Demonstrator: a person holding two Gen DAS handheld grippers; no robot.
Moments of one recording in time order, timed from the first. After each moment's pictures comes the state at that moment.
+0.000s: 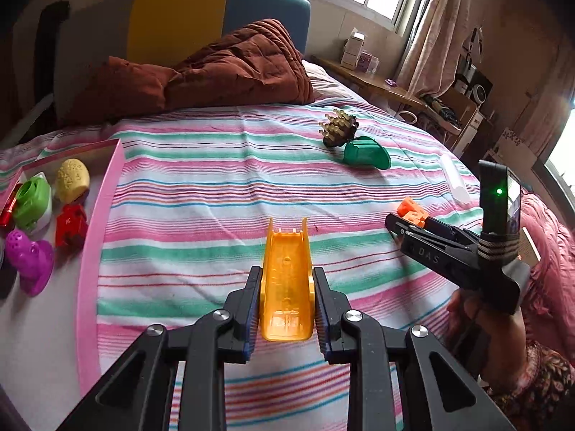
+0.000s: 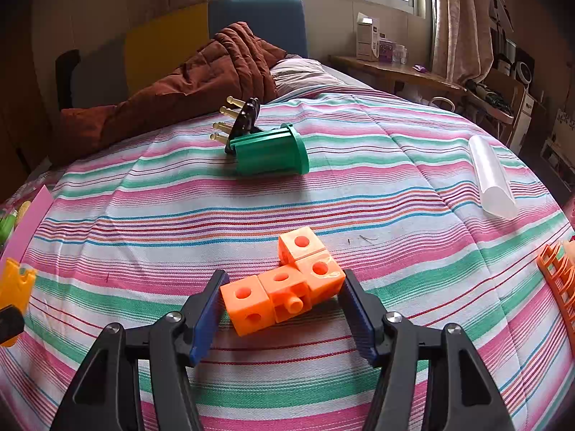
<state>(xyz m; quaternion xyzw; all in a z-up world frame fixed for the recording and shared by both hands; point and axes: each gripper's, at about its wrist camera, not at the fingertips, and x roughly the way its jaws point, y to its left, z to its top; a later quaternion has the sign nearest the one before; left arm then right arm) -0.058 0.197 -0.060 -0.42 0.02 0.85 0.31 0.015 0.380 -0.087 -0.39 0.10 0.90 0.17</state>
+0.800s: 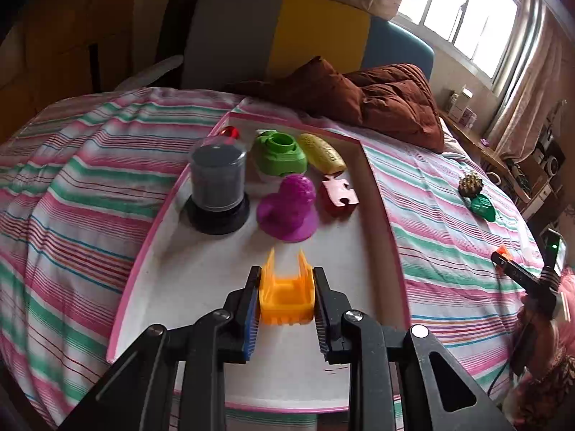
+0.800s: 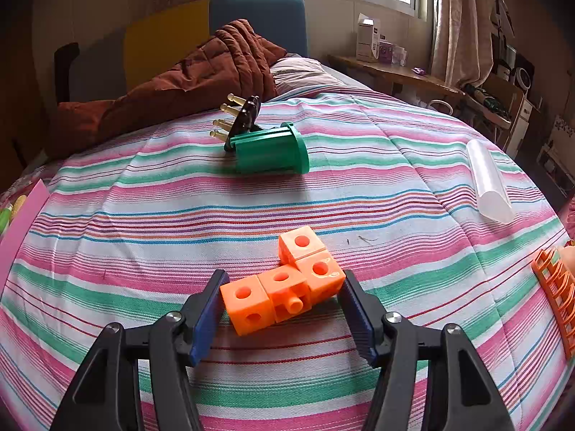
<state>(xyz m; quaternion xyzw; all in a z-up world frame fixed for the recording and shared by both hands) -0.075 -0.016 -0.063 -0.43 -0.05 0.89 0.13 0.013 0.377 -0.088 -0.39 0.09 0.90 0.18</state>
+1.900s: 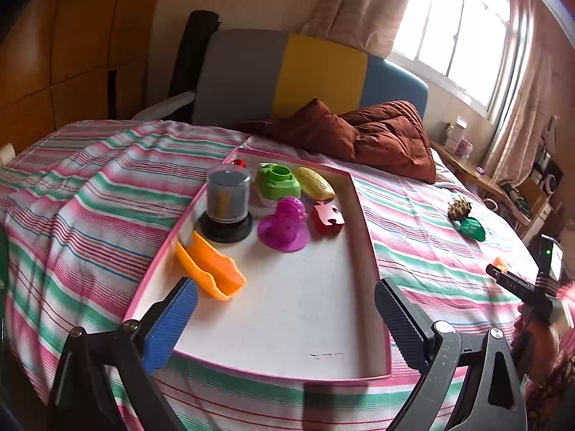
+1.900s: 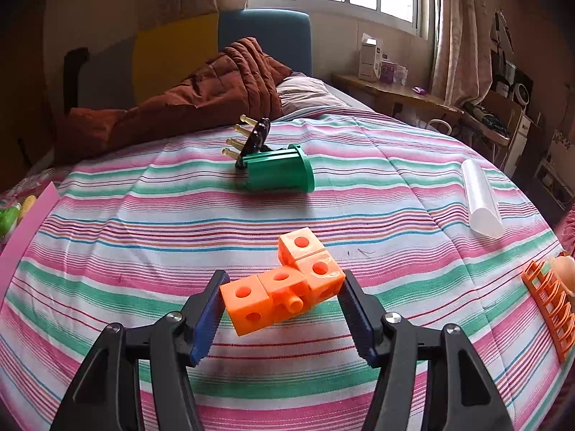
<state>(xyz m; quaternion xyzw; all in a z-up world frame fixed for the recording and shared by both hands) -0.026 -0.018 -0.046 -0.34 -0.07 0.93 0.12 0.026 0.366 -0.076 -0.36 0.07 0.91 0.17</state>
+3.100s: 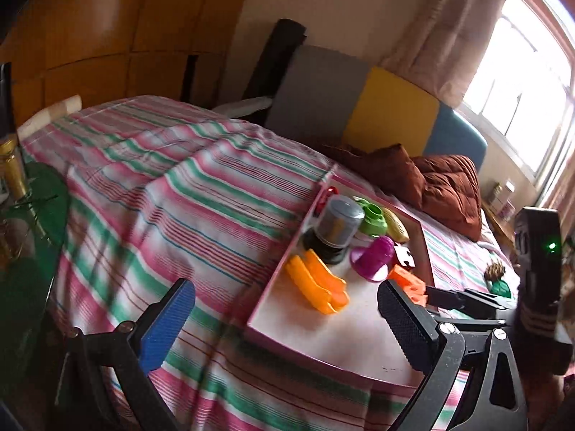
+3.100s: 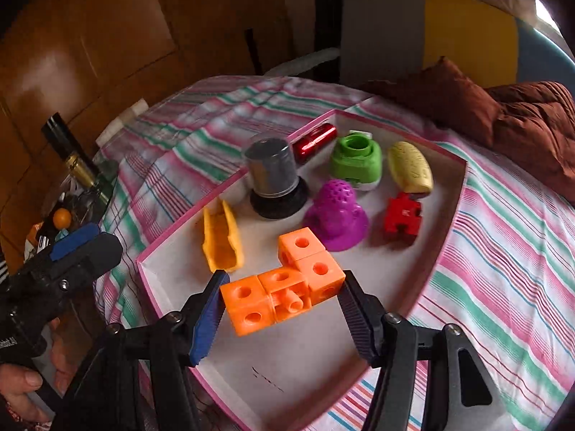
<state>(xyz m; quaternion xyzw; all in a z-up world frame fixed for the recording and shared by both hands) -0.013 -0.105 -0.040 -0.33 -0.17 0.93 0.00 -0.035 0.025 -0.036 -0.45 -0.04 0.85 -0.27</state>
